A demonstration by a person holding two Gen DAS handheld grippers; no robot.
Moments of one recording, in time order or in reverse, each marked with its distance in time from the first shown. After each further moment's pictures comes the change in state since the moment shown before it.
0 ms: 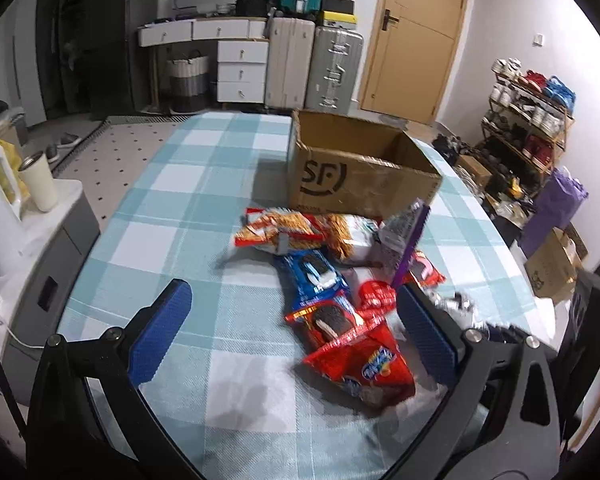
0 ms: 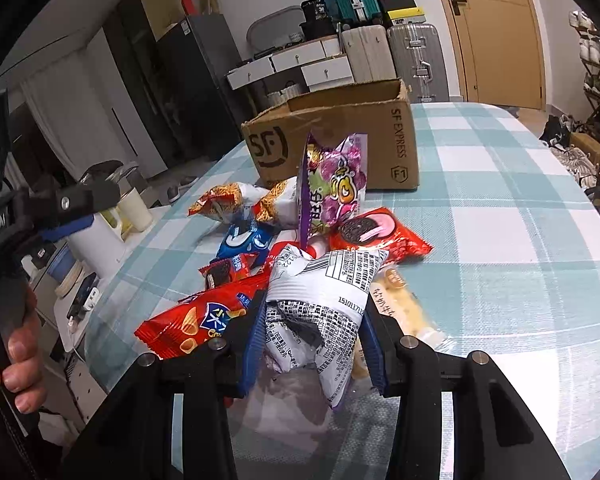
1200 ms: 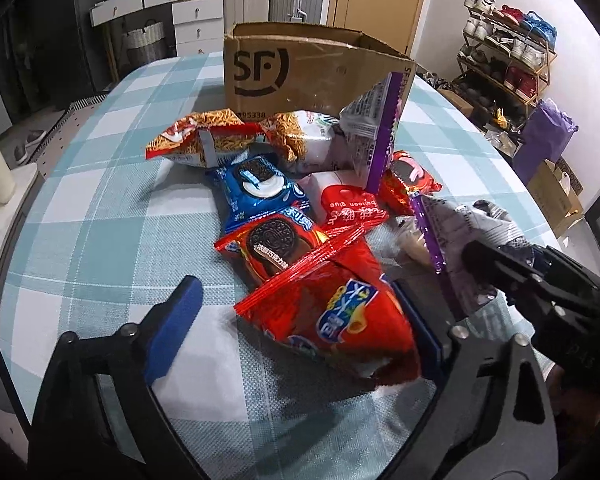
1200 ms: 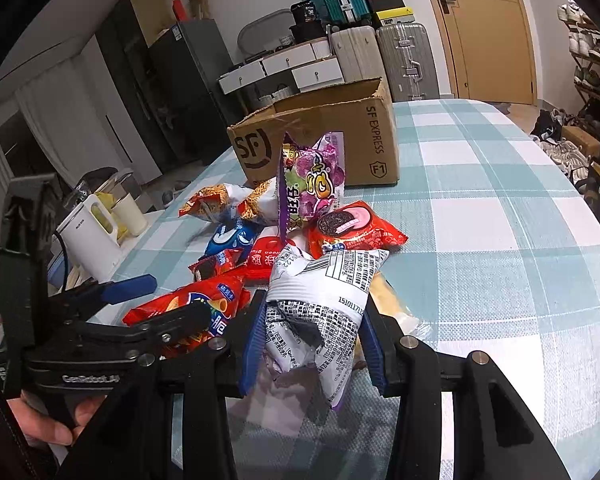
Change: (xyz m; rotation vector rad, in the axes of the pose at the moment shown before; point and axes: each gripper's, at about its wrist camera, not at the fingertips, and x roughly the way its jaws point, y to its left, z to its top) left arm 0.078 -0.045 -0.053 0.108 0.181 -0.062; right arm -0.007 -0.013 -0.009 0.023 -0.005 -0.012
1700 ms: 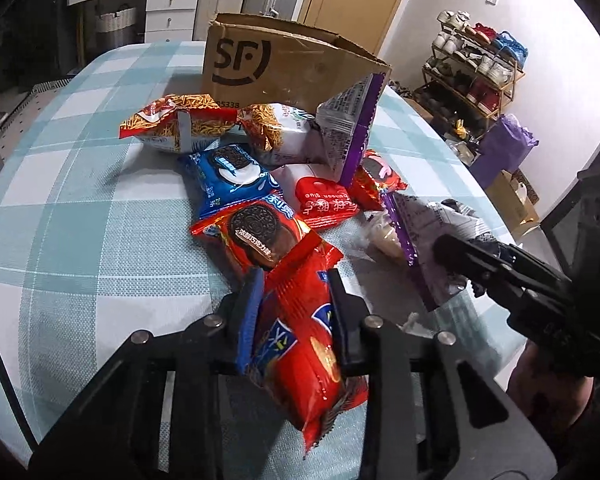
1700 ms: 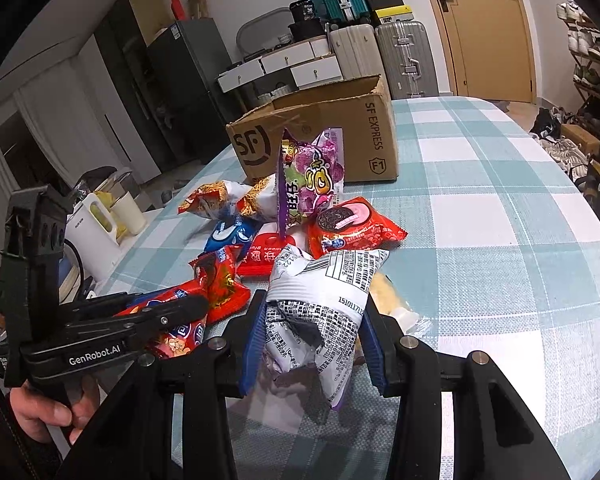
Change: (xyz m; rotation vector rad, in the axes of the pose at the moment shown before) left arm 0.011 0.021 -0.003 -0.036 -0.005 -0.205; right arm 0.001 0.002 0.000 0.000 0.002 -0.001
